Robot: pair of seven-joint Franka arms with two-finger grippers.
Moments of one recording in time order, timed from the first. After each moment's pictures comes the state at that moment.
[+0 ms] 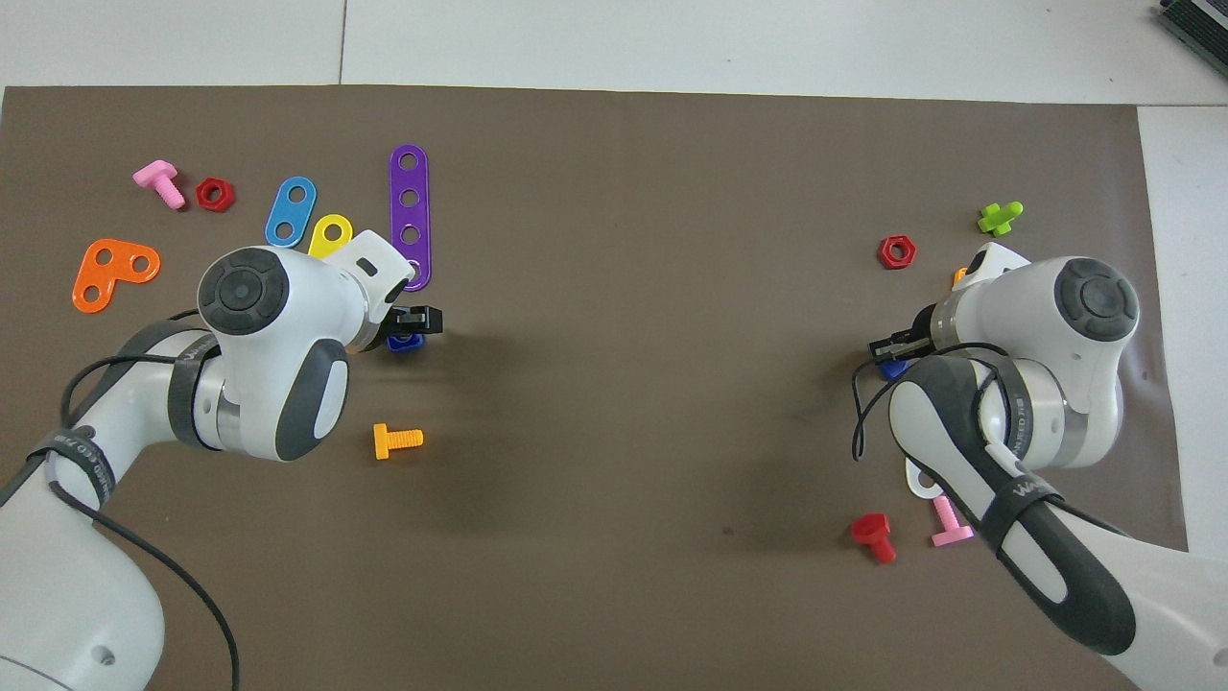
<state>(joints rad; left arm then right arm) -0.27 0.27 -0.02 -2.07 -0.02 2.46 -0.25 0.12 0.22 -0.08 -2.15 0.07 2.40 -0.25</state>
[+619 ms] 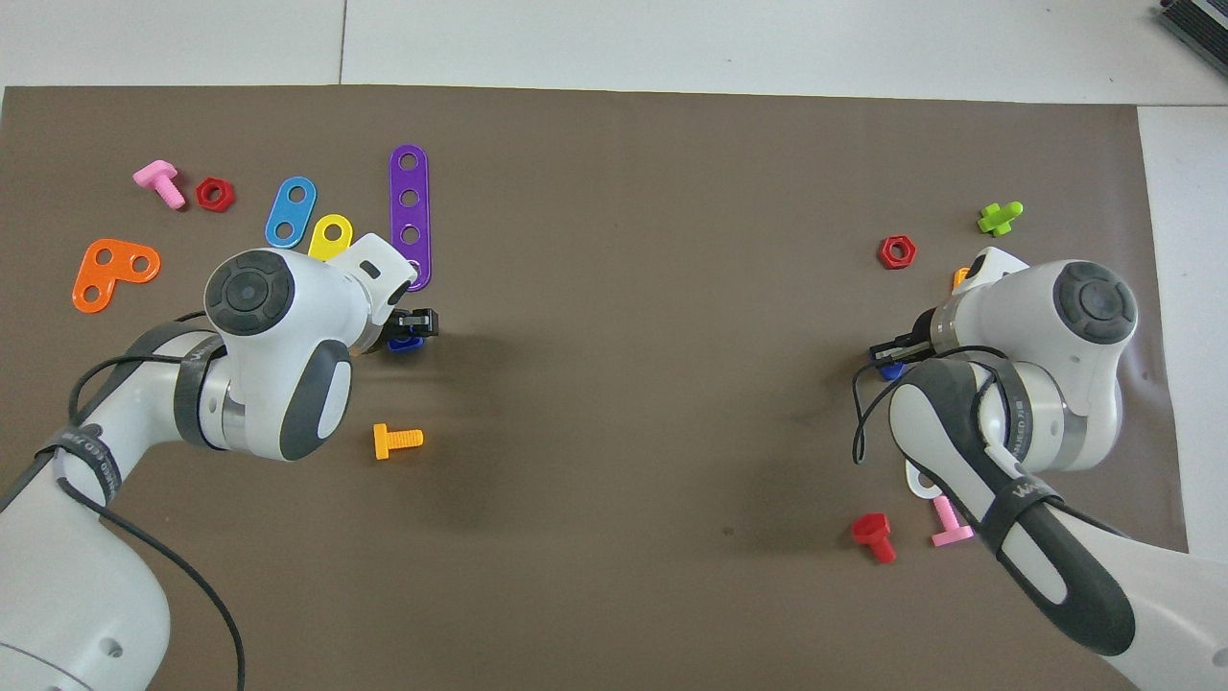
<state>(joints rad) -0.27 0.28 -0.02 -2.08 -0.02 2.46 -0.26 0.12 0.22 -0.08 -2.16 0.07 2.40 -0.25</state>
